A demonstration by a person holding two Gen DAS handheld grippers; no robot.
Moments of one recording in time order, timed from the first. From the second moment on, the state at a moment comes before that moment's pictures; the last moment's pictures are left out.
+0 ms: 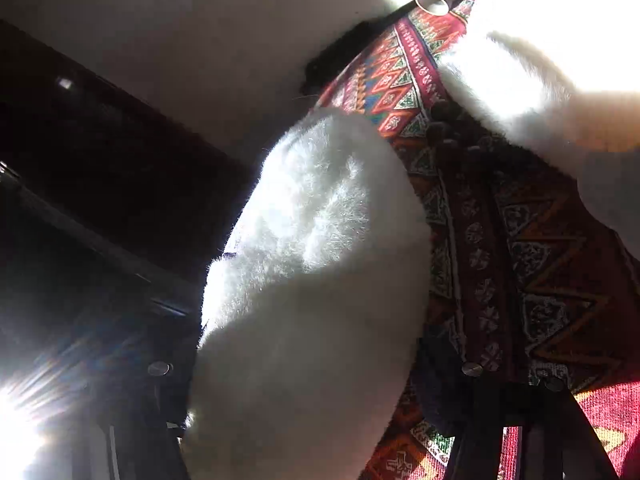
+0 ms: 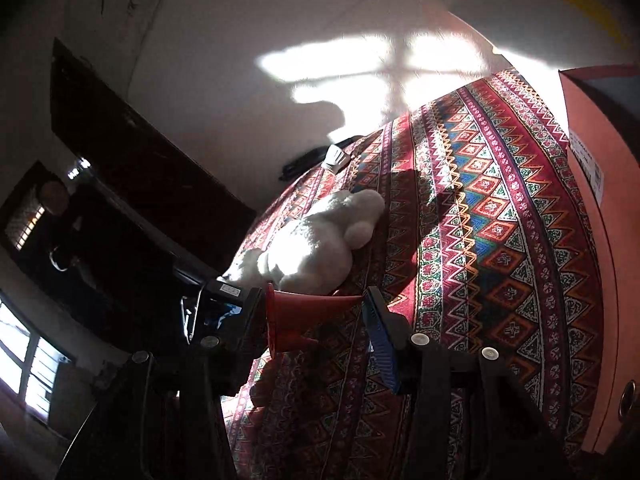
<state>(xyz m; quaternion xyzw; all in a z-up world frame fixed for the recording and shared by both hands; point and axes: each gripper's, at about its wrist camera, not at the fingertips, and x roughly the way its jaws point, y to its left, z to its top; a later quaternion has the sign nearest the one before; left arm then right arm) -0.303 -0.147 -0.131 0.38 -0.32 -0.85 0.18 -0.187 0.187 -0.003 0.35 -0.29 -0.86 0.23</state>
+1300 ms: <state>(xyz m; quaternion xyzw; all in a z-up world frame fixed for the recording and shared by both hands) -0.134 0.267 0.119 0.25 -0.03 -0.90 -0.35 0.009 0.505 0.098 0.12 -0.32 -0.93 -0.15</state>
